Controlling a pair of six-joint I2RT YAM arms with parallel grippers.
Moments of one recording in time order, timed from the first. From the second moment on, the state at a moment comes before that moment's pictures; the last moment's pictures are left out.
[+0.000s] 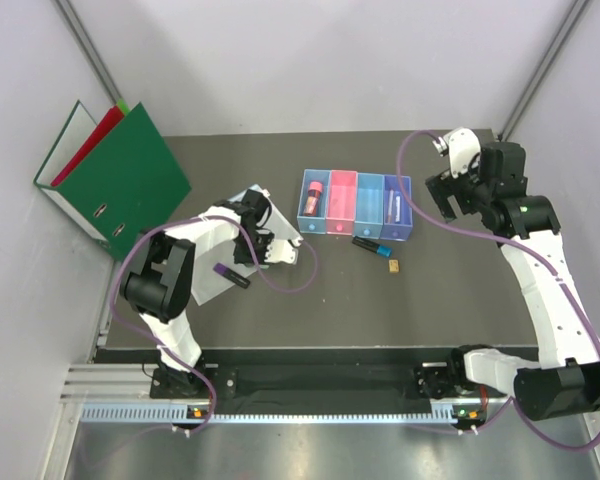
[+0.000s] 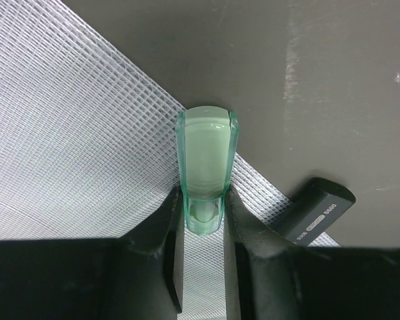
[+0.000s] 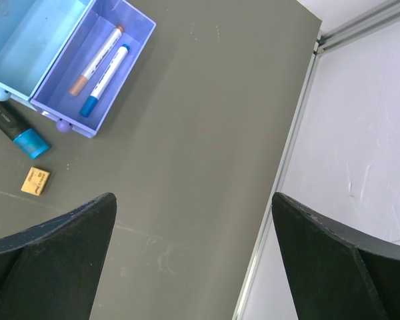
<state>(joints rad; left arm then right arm) -0.39 1.79 1.15 -0.76 0.13 1.33 0.14 1.16 1.33 -0.77 0.09 -0.47</state>
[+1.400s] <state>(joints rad) -0.57 2.17 1.89 -0.45 0.42 0.07 0.15 1.06 1.11 -0.73 -0.04 -0.31</state>
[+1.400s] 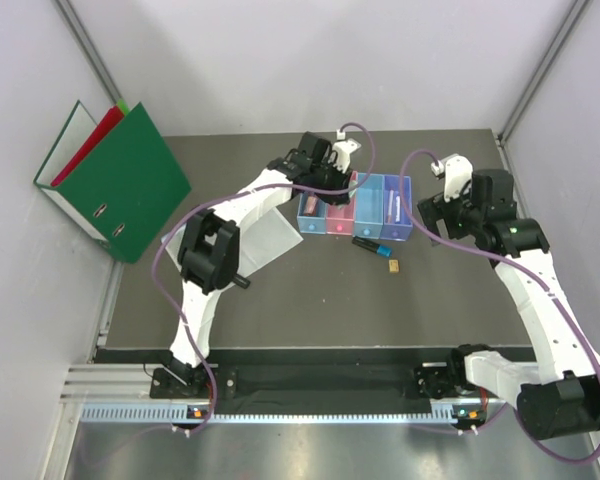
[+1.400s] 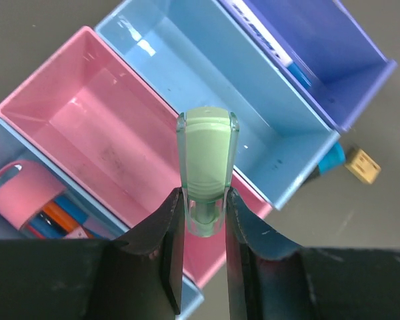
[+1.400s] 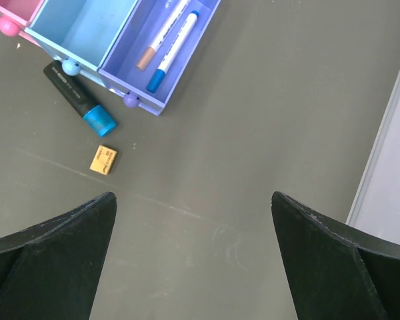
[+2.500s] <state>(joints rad) -0.55 2.28 1.95 -0.37 0.30 0.06 0.15 1.07 1.10 -0.75 -0.14 -0.33</state>
